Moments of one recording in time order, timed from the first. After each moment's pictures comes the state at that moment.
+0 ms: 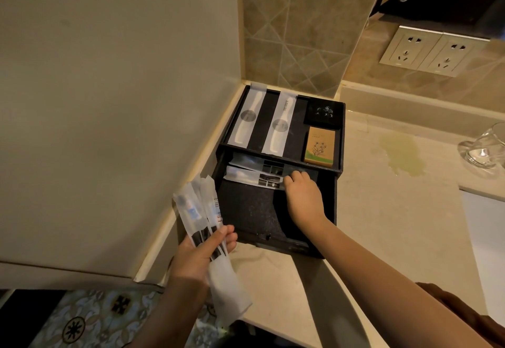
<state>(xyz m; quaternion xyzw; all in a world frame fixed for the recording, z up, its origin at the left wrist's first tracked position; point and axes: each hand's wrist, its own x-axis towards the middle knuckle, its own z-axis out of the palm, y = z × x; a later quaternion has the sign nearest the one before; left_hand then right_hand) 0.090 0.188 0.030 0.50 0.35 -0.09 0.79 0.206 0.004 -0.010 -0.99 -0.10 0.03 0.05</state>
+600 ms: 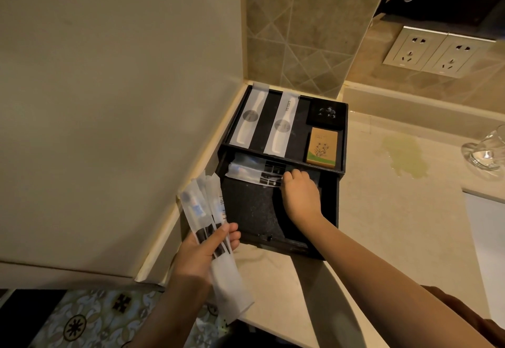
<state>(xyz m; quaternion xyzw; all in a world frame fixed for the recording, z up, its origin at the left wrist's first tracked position) 0.092 0.189 0.030 0.50 0.33 -0.10 0.79 0.214 0.012 -0.020 -0.99 -0.08 0.00 0.07</state>
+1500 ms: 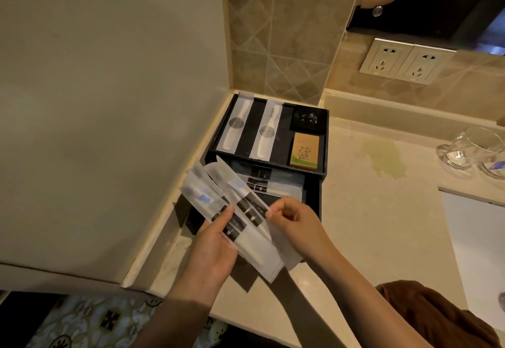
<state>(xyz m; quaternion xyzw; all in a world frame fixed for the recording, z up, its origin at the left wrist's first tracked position) 0.110 0.142 0.057 0.32 0.29 -0.10 0.90 0.129 0.001 0.067 -0.83 0.06 0.15 0.54</state>
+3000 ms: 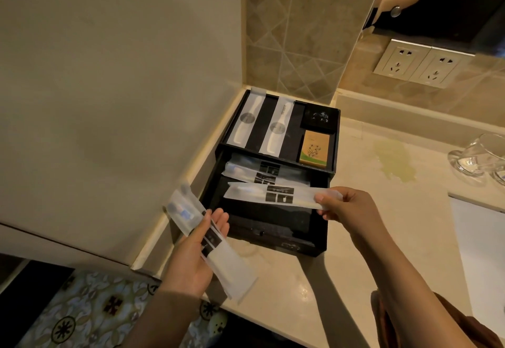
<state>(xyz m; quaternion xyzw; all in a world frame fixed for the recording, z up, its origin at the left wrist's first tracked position) 0.082 0.180 0.045 0.28 0.37 -0.07 0.88 0.147 -0.058 0.068 -0.79 0.18 0.08 0.59</state>
